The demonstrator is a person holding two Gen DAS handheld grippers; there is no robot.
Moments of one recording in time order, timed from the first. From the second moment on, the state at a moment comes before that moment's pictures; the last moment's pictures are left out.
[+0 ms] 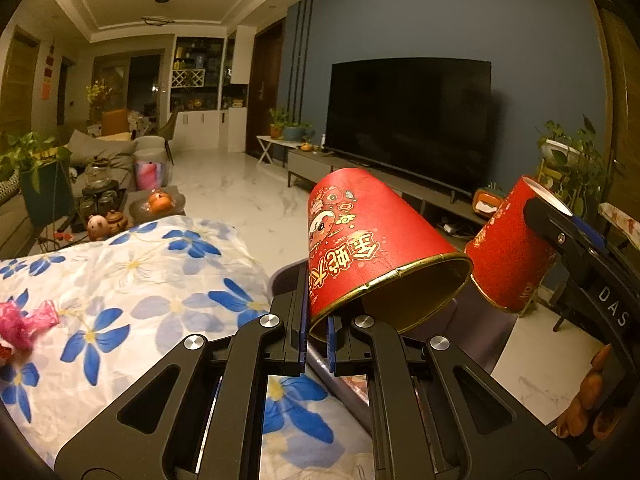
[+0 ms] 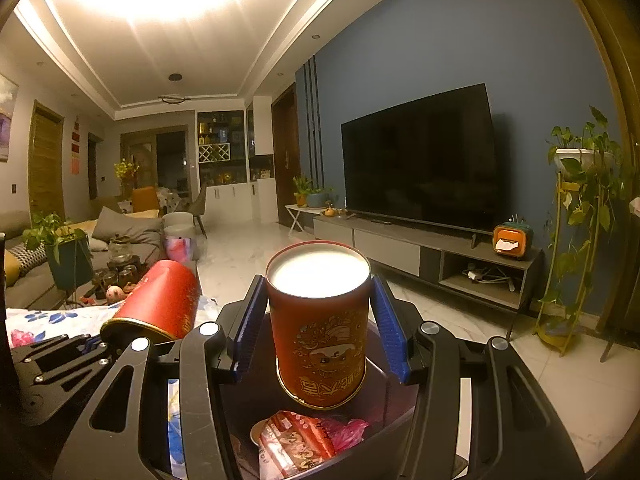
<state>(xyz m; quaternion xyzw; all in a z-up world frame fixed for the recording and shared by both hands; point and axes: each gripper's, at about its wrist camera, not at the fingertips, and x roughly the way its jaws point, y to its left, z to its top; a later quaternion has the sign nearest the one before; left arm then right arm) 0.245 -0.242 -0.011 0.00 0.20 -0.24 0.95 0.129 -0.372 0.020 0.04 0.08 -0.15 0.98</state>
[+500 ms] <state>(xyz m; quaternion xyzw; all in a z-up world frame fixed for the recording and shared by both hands) 0.261 -0.268 -0.028 0.02 0.22 -0.26 0.94 0.141 -0.378 0.019 0.04 0.09 -0.16 0.98</state>
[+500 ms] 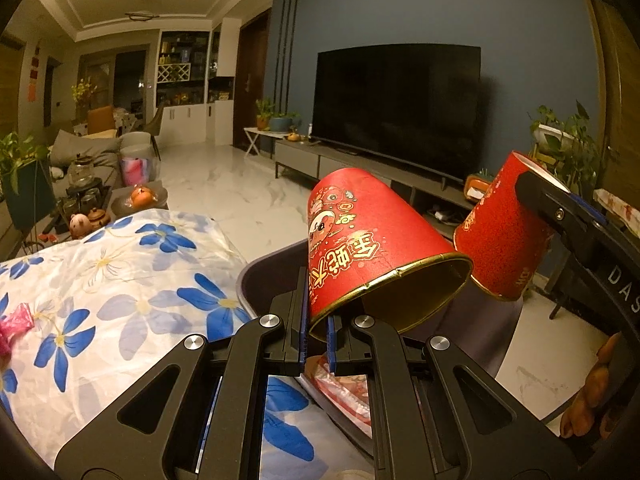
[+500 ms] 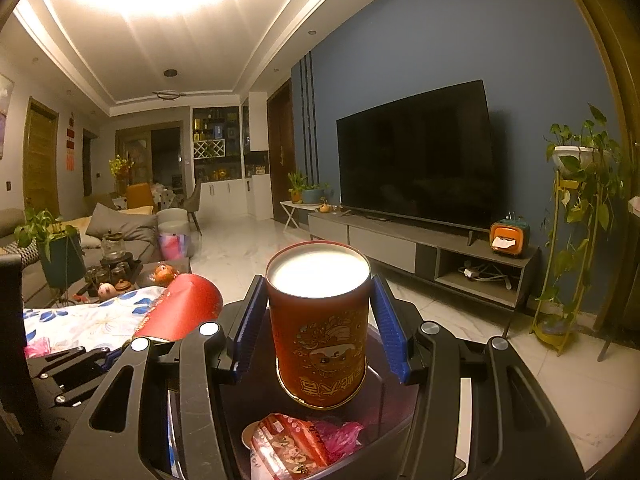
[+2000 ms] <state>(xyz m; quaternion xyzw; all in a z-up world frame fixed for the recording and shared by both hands) 0.182 -0.054 -0.017 -0.01 0.16 -0.01 0.99 0.106 -0.322 0.023 0.06 0.07 -0.13 0.99</state>
